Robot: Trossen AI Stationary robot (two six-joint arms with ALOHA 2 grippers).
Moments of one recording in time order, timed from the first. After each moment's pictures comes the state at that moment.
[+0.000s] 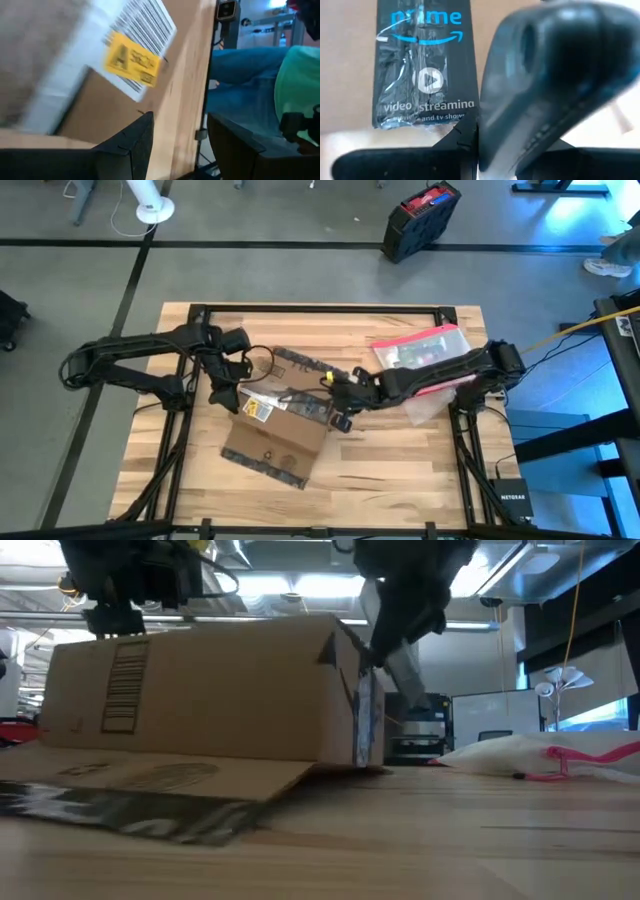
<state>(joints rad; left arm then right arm) 0.33 1.15 0.88 -1.14 0.77 0.02 0.18 1.68 1.29 -0.68 0.28 0.52</state>
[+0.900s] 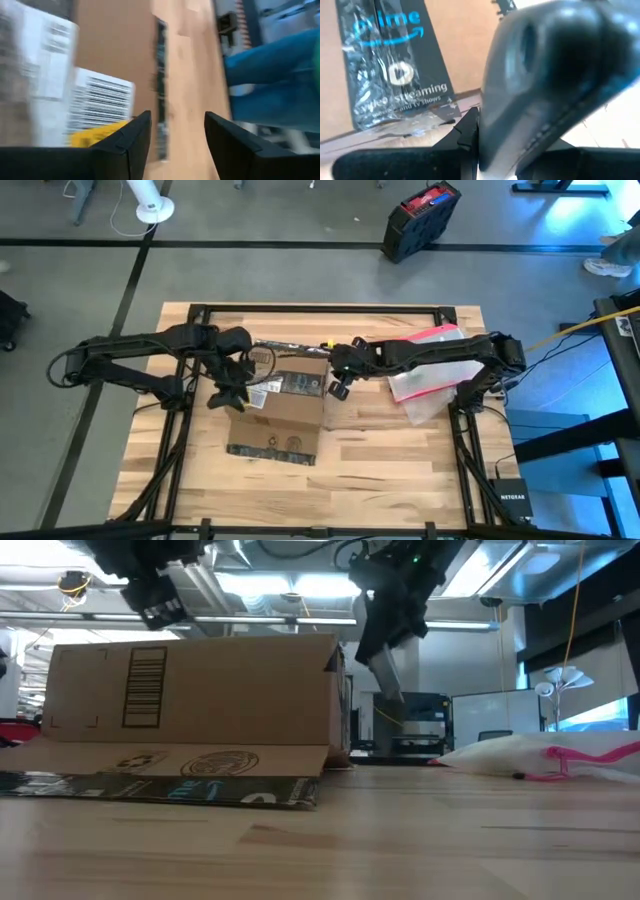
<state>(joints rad) 0.23 1.12 0.99 -1.03 0.62 0.11 -0.04 1.64 1.29 -0.63 0.24 0.33</state>
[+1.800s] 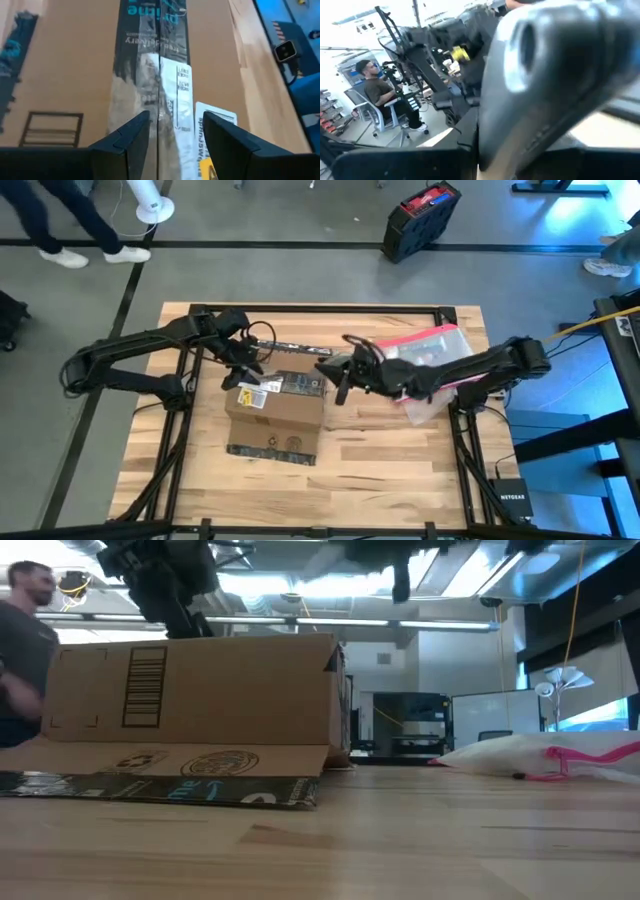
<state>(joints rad) 0.48 1.12 0.87 -0.78 0.57 0.35 0.12 1.47 0.87 0.63 0.44 0.40</state>
